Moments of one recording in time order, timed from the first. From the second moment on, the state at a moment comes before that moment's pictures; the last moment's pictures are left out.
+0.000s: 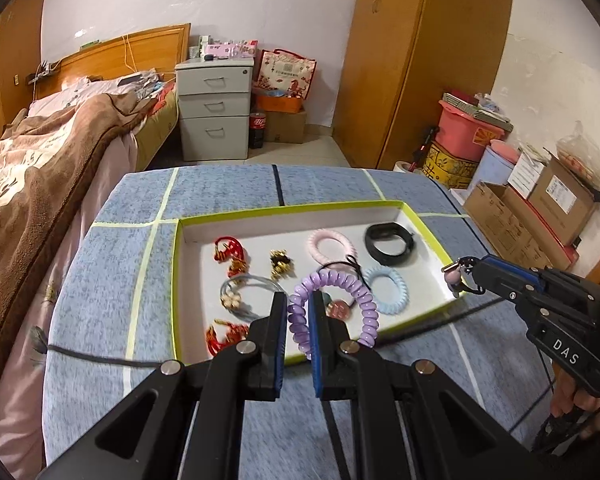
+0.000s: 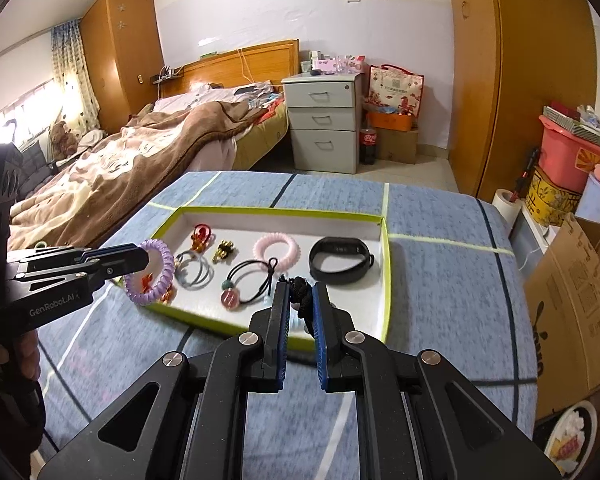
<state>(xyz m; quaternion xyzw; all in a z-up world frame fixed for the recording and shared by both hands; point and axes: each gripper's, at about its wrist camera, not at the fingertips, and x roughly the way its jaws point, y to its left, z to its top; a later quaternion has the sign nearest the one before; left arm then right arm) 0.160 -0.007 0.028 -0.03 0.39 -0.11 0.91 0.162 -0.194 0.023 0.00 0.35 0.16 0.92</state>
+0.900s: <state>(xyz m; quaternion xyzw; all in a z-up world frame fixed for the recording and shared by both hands) 0.208 -0.018 -0.020 -0.04 0.45 -0.11 0.88 0.212 -0.193 -0.026 -0.02 0.41 0.17 0.90</state>
